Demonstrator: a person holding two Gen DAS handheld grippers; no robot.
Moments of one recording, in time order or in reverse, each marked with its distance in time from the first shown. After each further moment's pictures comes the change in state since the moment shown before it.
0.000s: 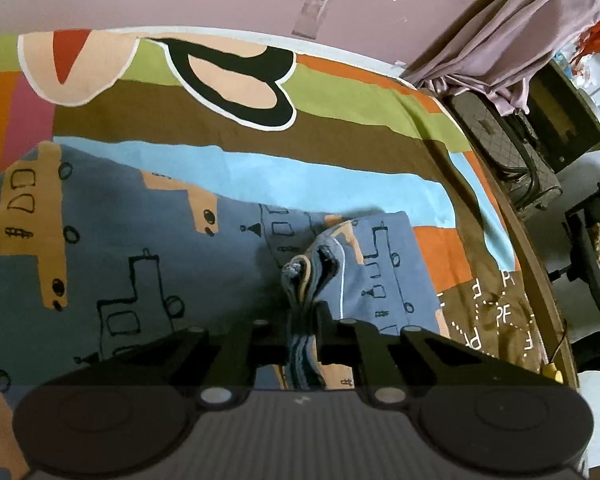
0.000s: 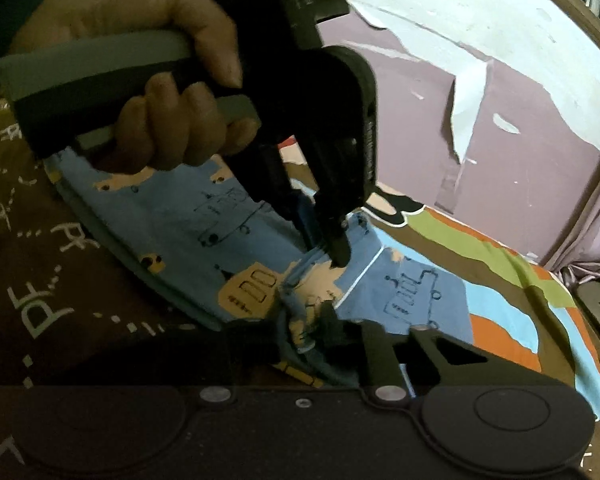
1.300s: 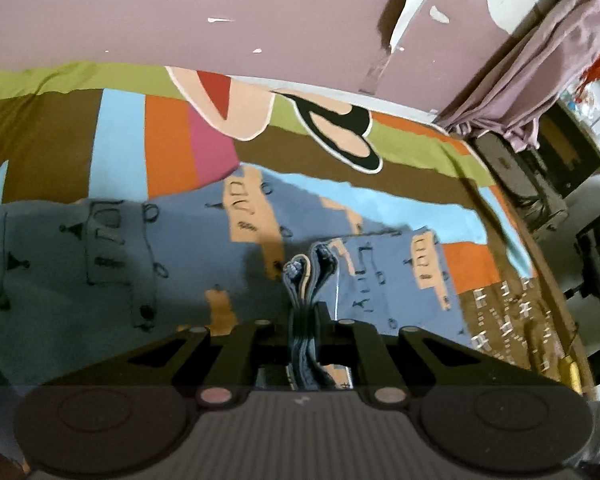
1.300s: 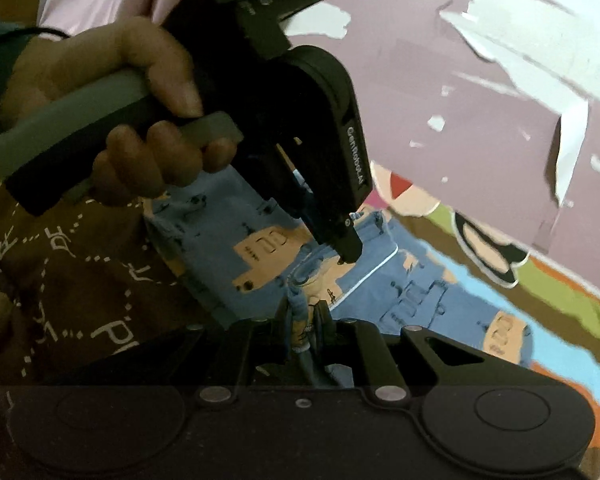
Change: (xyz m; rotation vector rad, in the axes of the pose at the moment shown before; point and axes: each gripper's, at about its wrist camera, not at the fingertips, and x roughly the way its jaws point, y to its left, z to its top) left arm -0.097 0.090 -0.029 -0.003 -0.109 0.049; right arm 0.007 0.076 0.074 -0.030 0.040 0.238
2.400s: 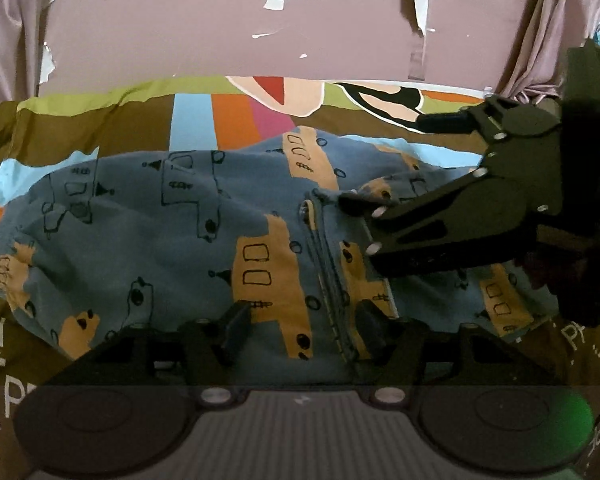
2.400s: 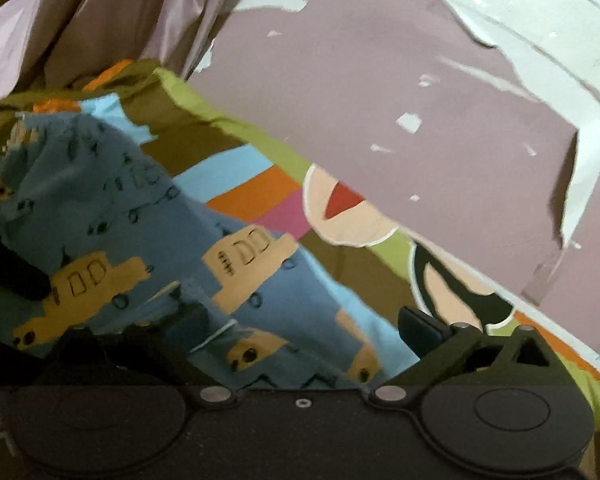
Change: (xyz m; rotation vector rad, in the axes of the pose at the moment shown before) left arm -0.005 -0.028 -0.087 0.106 -0.118 0.334; right arm 0.096 -0.102 0.033 -0.119 -0.040 -0.051
